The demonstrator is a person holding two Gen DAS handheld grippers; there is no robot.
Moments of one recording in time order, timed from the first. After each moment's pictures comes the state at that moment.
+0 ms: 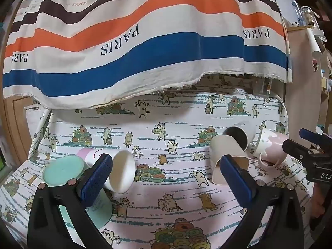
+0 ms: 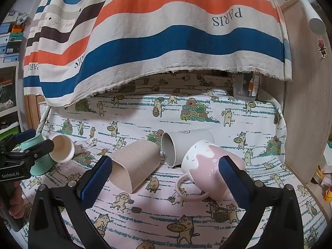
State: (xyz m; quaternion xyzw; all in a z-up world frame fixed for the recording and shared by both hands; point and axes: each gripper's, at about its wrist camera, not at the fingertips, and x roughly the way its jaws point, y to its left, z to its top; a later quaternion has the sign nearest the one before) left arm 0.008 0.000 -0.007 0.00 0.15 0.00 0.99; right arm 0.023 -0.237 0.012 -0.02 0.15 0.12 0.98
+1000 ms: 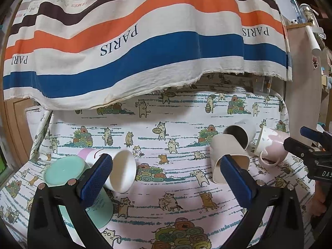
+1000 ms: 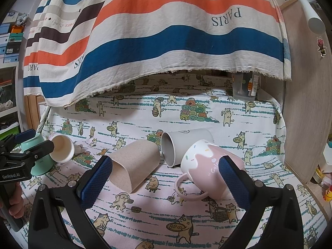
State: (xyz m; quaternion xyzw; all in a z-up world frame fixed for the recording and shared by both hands) left arm 0.001 0.000 -0.001 0.00 0.15 0.00 0.99; right arm 0.022 -0.238 0.013 -0.02 0.15 0.12 0.98
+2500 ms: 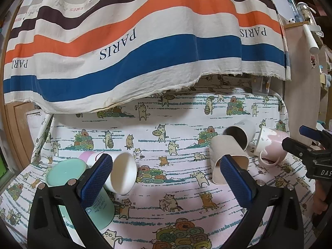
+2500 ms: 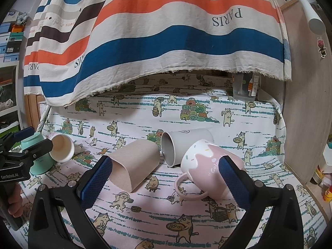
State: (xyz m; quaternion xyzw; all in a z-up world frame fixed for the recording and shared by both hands) left arm -0.002 0.001 0.001 0.01 0.14 0.00 0.99; right arm 0.021 -0.238 0.012 -0.03 0.15 0.12 0.98
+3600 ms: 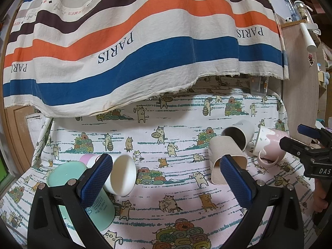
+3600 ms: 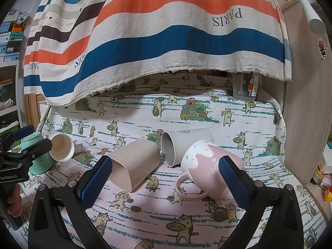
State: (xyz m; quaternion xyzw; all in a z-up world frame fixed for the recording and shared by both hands) left arm -0.006 -0.003 0.001 0.02 0.13 0.00 0.99; right arm 0.021 -0.238 0.012 -0.03 0.15 0.12 0.98
